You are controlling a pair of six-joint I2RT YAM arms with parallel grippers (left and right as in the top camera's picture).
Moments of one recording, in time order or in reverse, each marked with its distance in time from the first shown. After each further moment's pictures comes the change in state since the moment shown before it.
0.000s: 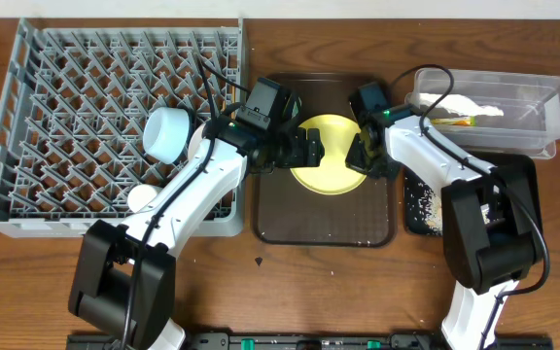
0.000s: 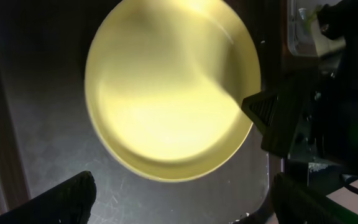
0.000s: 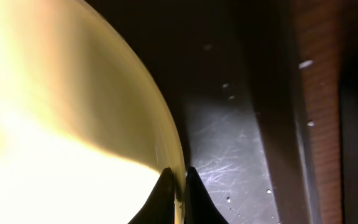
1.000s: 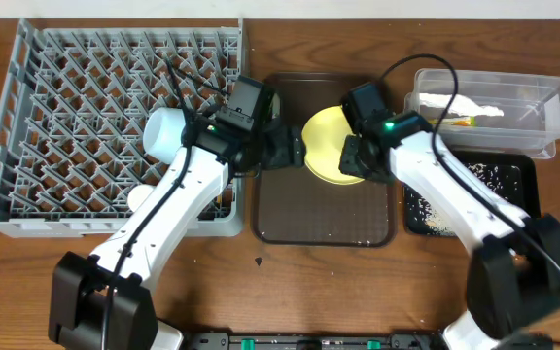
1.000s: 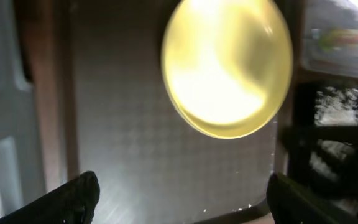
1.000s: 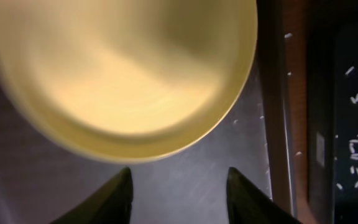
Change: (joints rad) left arm 0.027 -0.114 0.000 -0.112 -0.072 -0.050; right arm 0.096 -0.214 -0.027 -0.076 0.064 0.009
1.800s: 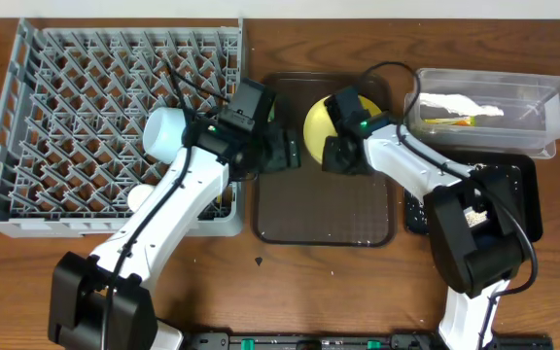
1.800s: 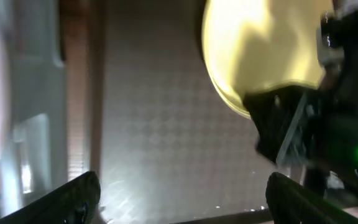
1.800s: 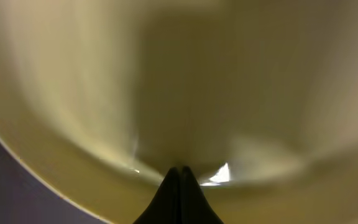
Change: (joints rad) left arm 0.016 0.000 0.000 -0.081 -0.063 -0.059; right arm 0.015 0.222 0.012 0.222 -0.124 -0.130
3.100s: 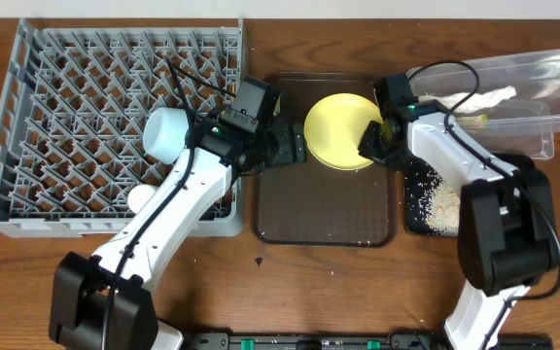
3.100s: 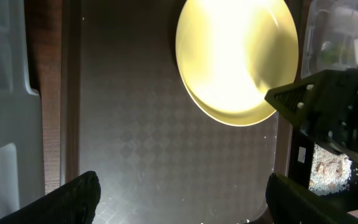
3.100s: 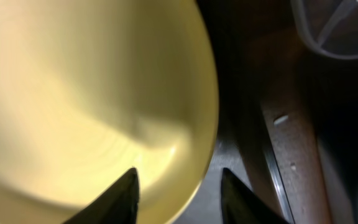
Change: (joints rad) left arm -0.031 0.000 0.000 0.098 0.000 -0.008; right arm -0.207 -0.048 -0.002 -0.041 -0.025 0.131
